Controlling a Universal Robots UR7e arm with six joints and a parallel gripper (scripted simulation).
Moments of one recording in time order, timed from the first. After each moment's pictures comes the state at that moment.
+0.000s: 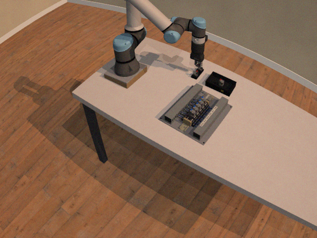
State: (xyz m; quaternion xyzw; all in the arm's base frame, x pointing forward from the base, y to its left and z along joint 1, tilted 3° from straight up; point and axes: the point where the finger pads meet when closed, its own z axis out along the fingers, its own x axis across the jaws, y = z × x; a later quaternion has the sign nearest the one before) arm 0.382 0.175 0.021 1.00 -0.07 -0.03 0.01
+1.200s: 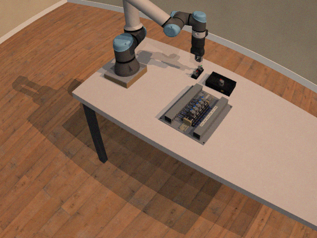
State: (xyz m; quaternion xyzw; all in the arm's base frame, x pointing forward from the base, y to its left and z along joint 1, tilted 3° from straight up) arm 0.384 0.176 0.061 1.00 -0.07 -0.03 0.01
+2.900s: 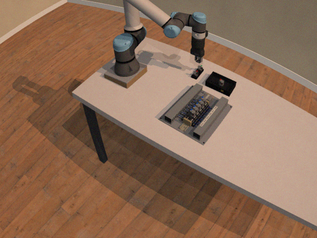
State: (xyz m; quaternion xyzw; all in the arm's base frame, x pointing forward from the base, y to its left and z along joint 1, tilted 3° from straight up) arm 0.384 0.176 0.055 1.00 -0.07 -0.03 0.01
